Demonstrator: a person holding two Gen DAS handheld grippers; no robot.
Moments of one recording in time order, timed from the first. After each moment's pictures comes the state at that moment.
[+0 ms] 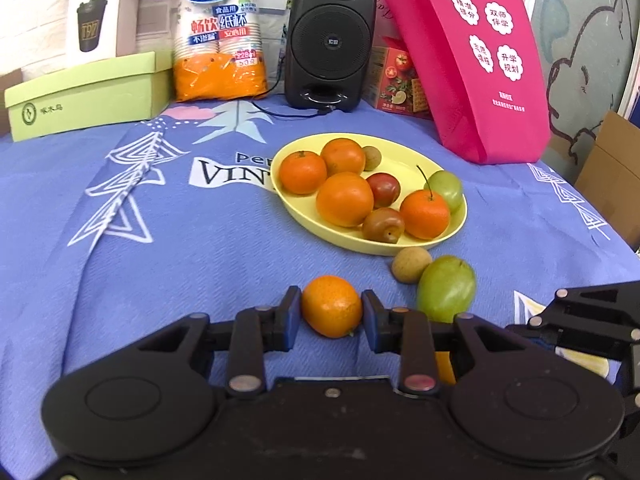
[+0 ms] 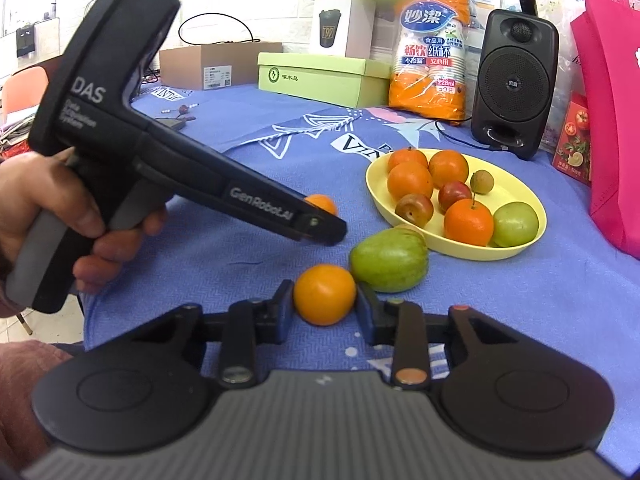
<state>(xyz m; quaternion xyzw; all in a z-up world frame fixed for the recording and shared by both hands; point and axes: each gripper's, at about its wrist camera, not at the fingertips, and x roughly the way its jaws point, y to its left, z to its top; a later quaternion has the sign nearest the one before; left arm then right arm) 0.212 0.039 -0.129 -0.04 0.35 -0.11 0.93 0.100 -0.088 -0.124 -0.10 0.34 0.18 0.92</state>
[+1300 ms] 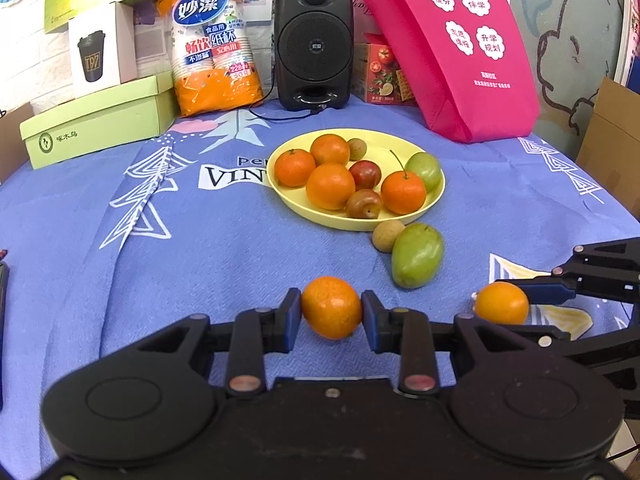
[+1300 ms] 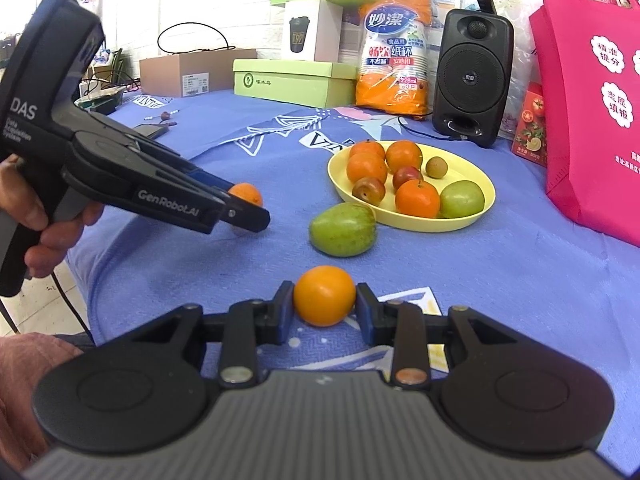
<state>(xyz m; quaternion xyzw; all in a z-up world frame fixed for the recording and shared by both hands) 0.171 0.030 -0.108 0.01 0.35 -0.11 0.93 0.067 -0.116 -0.110 -0.09 0.34 0.15 0.93</state>
